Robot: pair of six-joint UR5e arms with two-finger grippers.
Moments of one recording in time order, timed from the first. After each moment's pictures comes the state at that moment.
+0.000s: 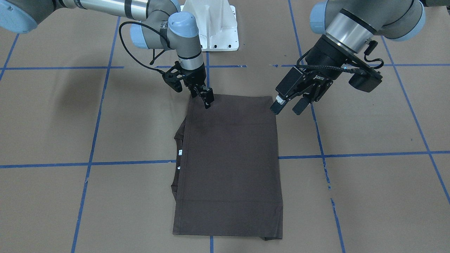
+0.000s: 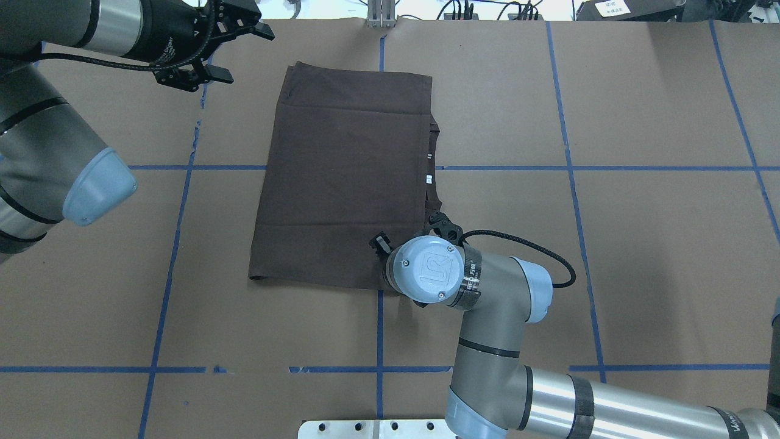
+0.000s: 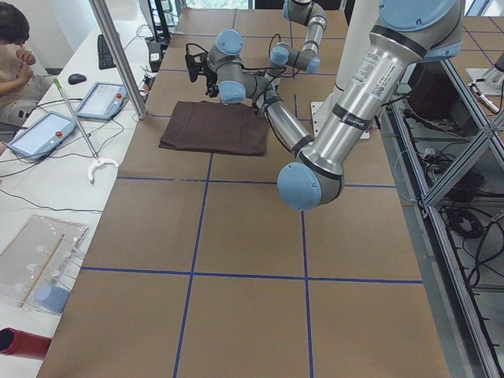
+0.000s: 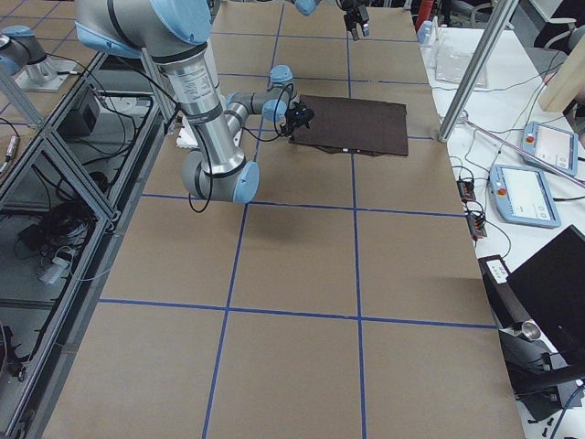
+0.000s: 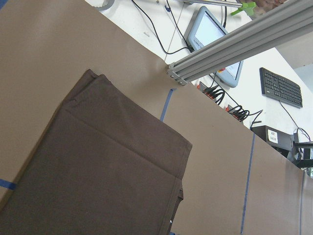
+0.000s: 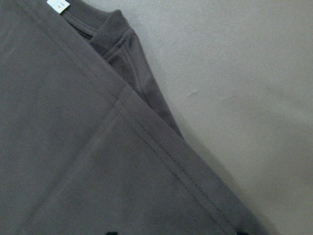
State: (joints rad) left arm -0.94 -2.11 -1.83 -2.12 -2.04 -1.67; right arm 0.32 -0.93 1.61 -1.34 1.58 2.25
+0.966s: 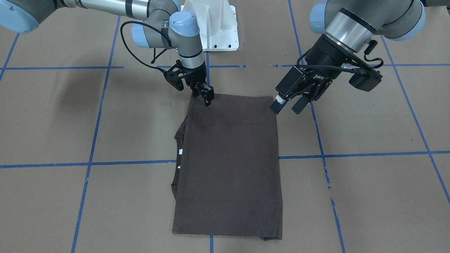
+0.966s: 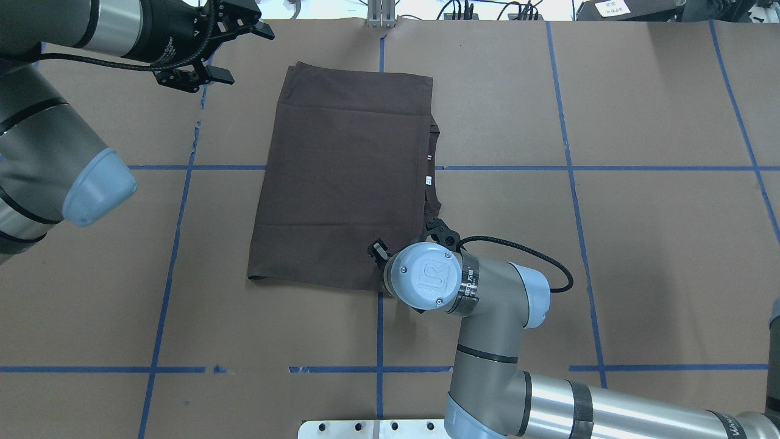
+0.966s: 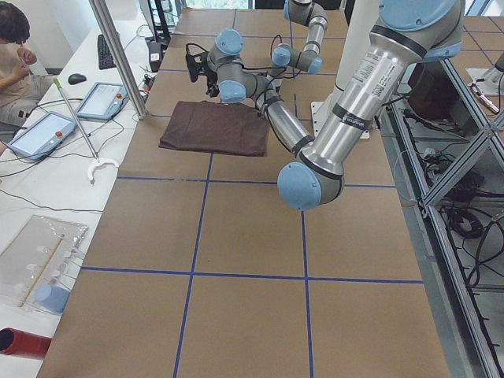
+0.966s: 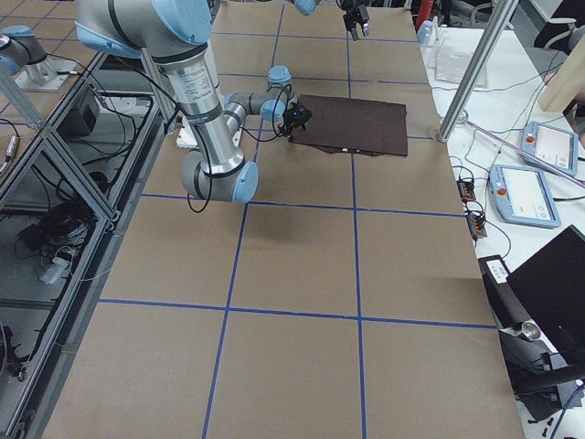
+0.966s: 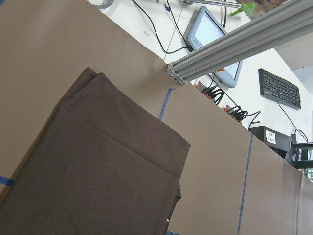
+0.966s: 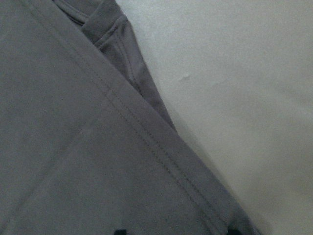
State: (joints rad) left arm -0.94 -2.11 -1.83 -2.12 -2.04 -1.69; right arm 0.31 -0.93 1.61 -1.33 1.58 2.25
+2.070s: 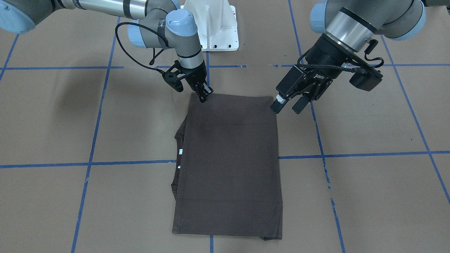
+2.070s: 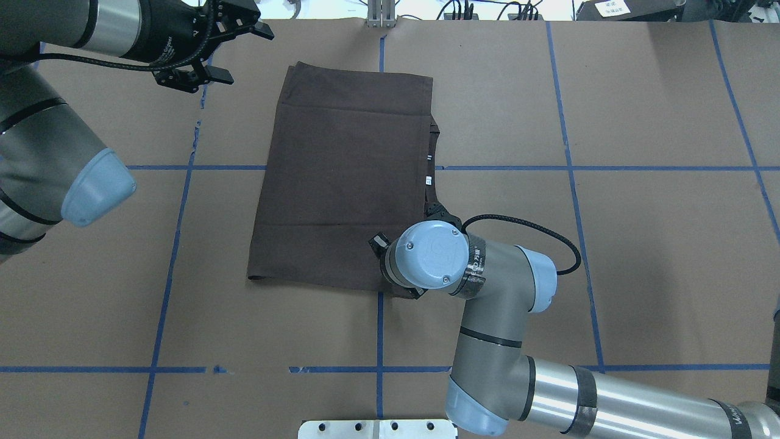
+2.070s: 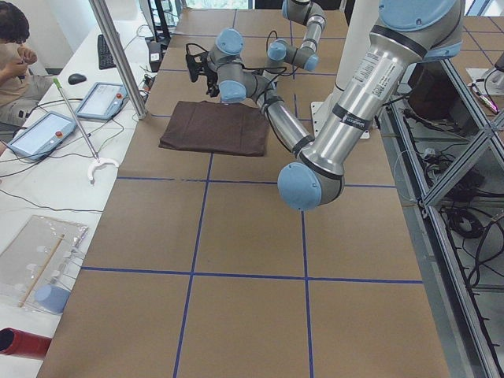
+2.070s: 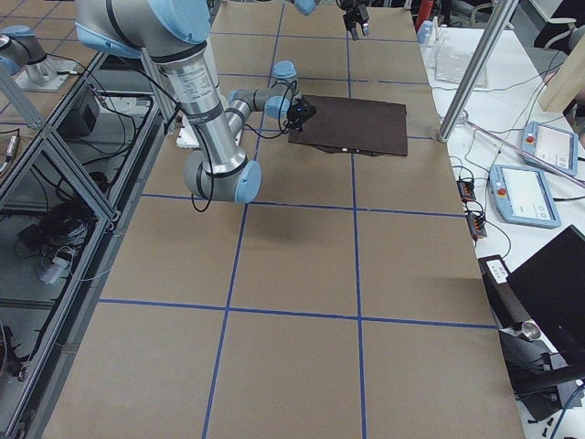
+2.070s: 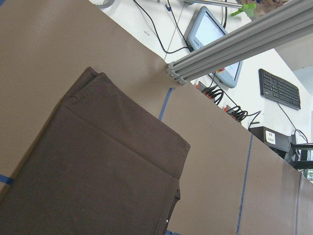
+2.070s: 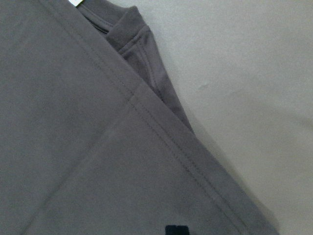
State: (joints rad) left arm -0.94 -2.11 -1.84 -2.12 -2.04 -1.69; right arm 0.35 -0.92 1.63 -1.35 1.65 2.22
